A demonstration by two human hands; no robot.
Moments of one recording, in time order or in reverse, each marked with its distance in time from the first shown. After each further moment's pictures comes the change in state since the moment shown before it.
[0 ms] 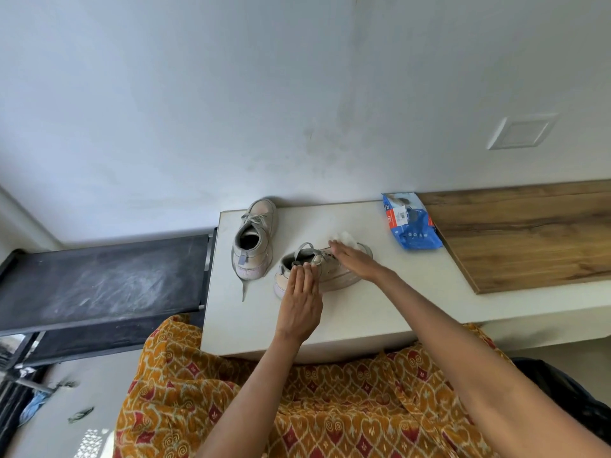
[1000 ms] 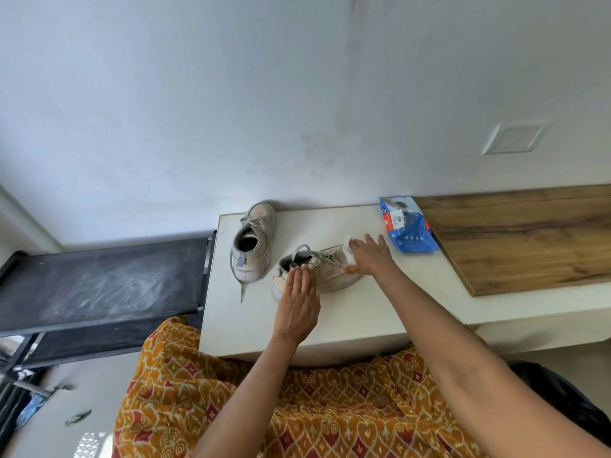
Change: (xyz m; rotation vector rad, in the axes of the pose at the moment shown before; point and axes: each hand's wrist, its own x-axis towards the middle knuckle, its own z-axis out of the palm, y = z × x) left_hand 0.000 -0.001 -0.002 0.000 -0.012 -0.023; right_hand 0.008 0.012 -0.025 -0.886 0.037 0.086
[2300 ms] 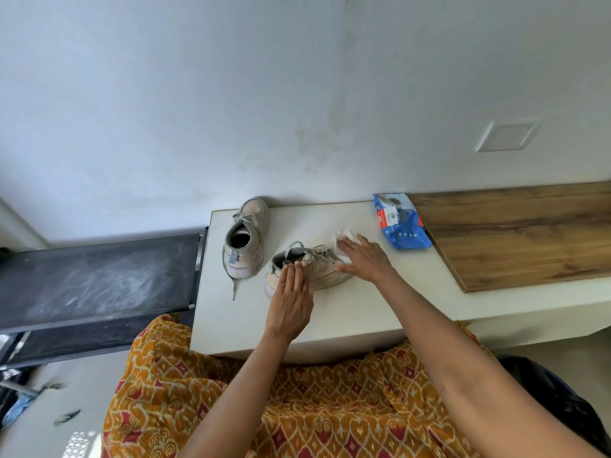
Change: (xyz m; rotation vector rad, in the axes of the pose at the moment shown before) left_hand 0.002 0.000 0.000 0.037 -0.008 0.009; right_hand -0.016 0.008 0.012 0.151 0.066 -0.085
